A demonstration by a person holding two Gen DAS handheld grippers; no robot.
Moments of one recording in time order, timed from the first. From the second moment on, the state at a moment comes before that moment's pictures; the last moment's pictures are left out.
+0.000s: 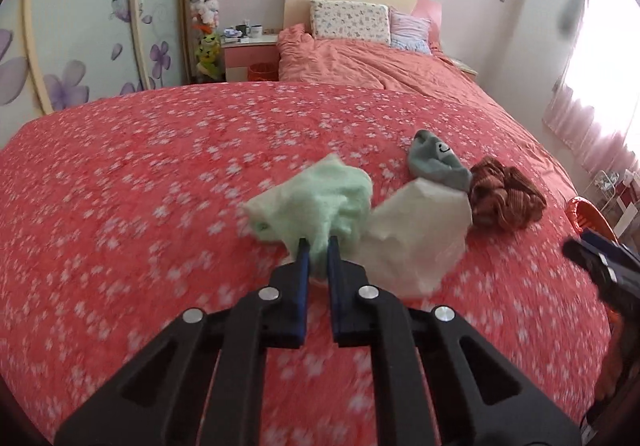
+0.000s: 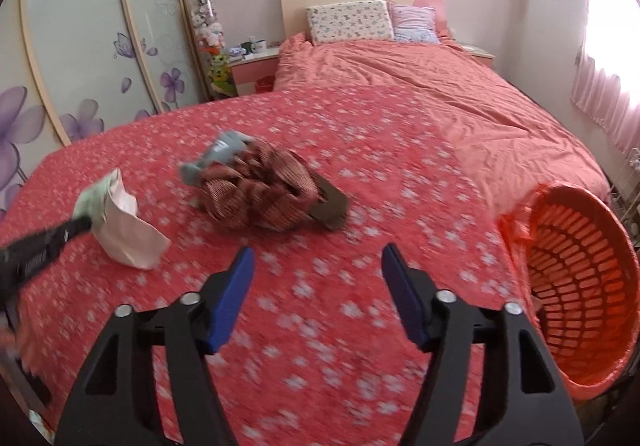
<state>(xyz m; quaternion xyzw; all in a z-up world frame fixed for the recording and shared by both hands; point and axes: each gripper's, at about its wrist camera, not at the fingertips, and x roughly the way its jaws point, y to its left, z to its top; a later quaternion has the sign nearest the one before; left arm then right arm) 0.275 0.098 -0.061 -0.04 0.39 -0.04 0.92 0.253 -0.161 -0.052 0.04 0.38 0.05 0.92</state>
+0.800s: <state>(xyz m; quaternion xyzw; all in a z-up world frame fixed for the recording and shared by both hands) 0.210 0.099 -0.075 -0.03 0.41 -0.07 0.91 0.229 -0.143 -0.066 0.01 0.40 0.10 0.91</state>
